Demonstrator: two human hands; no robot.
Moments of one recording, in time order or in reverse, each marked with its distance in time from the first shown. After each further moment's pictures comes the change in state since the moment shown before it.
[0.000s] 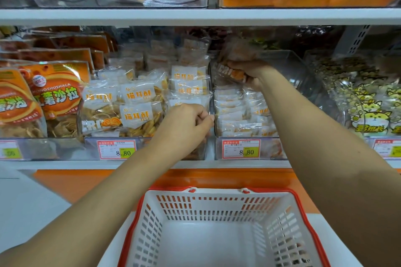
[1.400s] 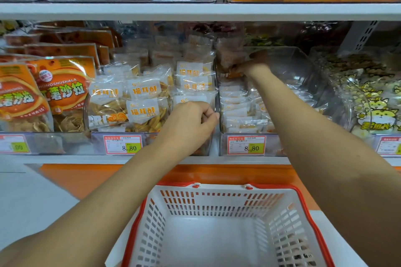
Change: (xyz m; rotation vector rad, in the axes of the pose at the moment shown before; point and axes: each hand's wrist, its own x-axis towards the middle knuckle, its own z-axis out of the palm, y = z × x) left_hand -0.004 0.000 -0.001 0.016 0.008 0.016; right_hand 0.018 0.011 0.008 -0.589 0.310 -0.154
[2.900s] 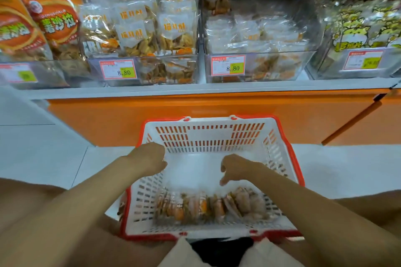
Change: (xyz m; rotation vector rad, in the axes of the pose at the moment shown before) left_hand -0.157 -0.123 0.071 0.735 -0.871 -0.259; right_hand -0.308 0.237 0.044 -0.855 -1.037 -0.073
